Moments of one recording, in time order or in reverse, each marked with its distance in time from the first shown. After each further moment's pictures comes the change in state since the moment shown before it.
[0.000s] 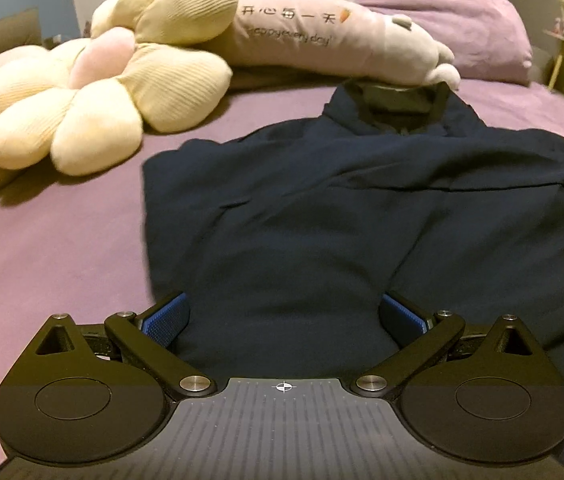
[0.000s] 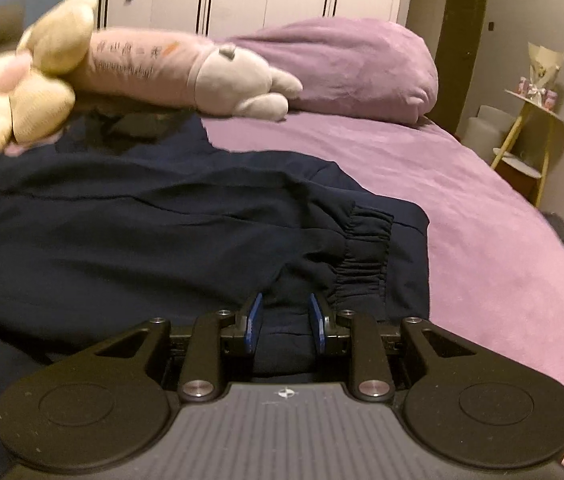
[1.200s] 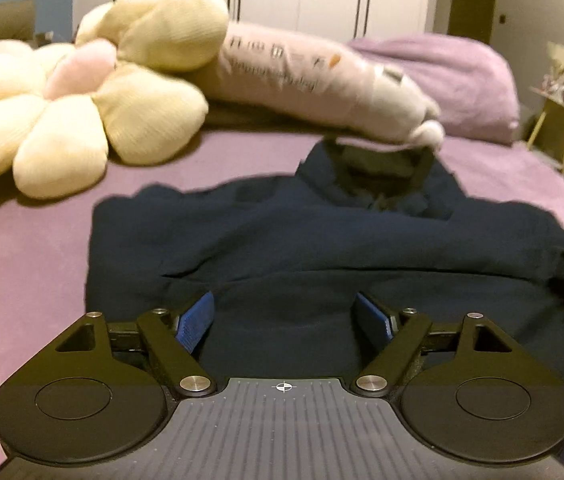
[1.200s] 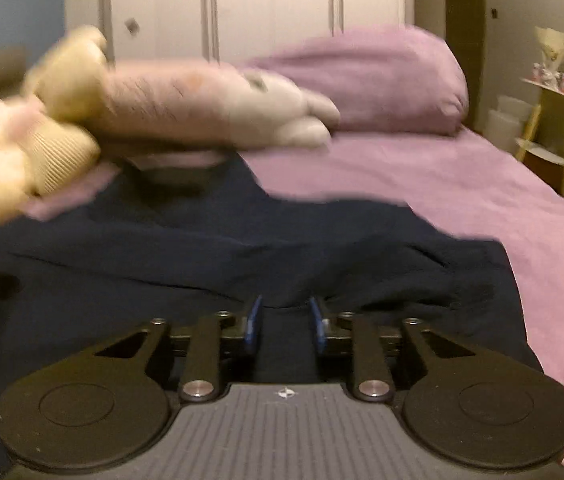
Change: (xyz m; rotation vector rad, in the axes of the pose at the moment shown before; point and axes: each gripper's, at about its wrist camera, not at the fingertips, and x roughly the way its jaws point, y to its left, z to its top) left arm 0.035 -0.002 0.030 -0.108 -0.117 -0.113; right arm 0.038 0.027 0.032 0.114 -0.044 0.079
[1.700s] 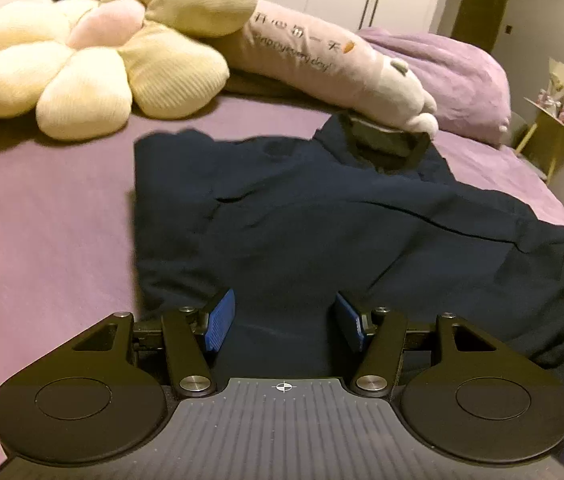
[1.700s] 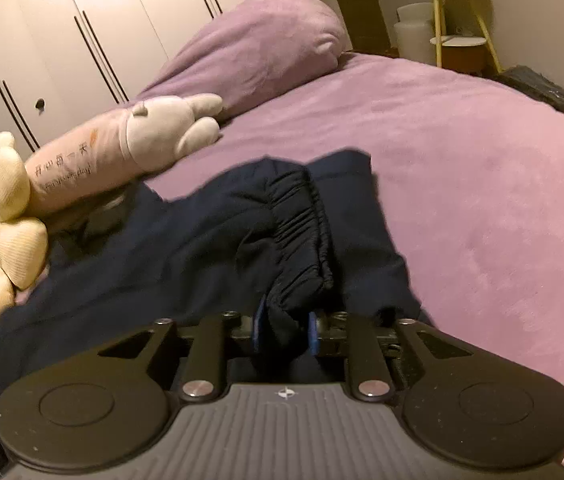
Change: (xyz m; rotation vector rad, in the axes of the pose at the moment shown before) left arm -0.049 0.042 -0.023 -0.094 0.061 -0.085; right arm -0.053 -0.083 -0.029 0.463 0.031 0.001
